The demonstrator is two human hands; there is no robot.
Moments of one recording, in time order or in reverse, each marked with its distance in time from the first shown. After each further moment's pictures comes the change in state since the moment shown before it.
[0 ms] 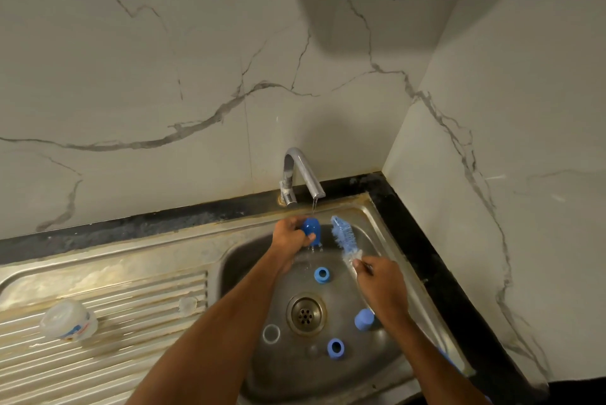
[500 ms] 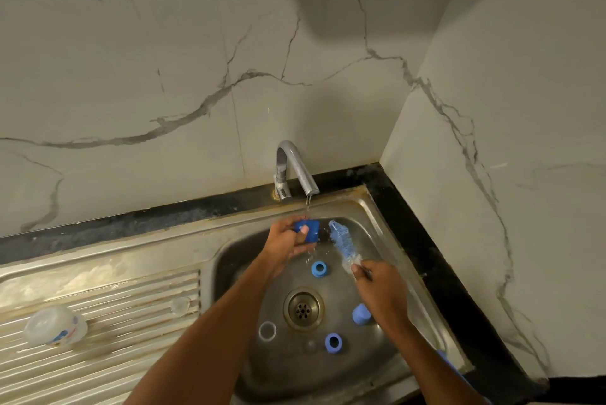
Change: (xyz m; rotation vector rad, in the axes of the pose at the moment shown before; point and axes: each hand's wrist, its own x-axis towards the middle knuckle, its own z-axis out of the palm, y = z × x) left_hand 0.005 -0.018 -0.001 -0.244 -0.120 -0.075; right_hand 0.004 0.018 -0.005 -0.082 -0.116 0.066
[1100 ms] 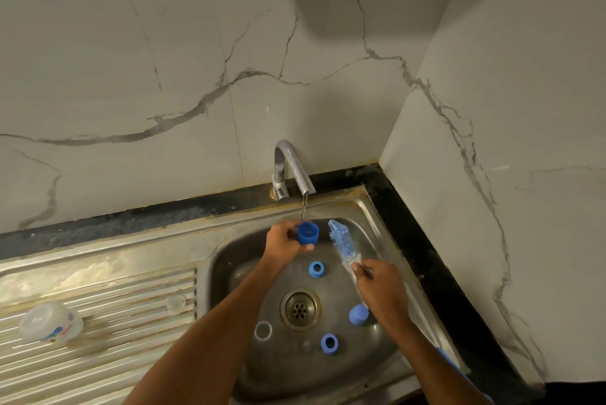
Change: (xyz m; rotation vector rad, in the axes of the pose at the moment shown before) left_hand 0.000 -0.007 0.006 0.586 0.105 0.229; right_hand 0.007 0.013 0.007 0.067 0.037 -0.034
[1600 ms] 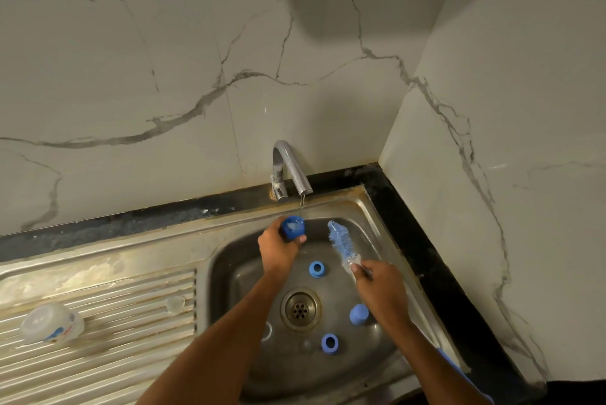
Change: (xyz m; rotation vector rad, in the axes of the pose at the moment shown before) left_hand -0.011 -0.003 0.011 0.099 0.297 0.025; right_hand 0.004 0.006 -0.007 -0.026 -0.050 0.008
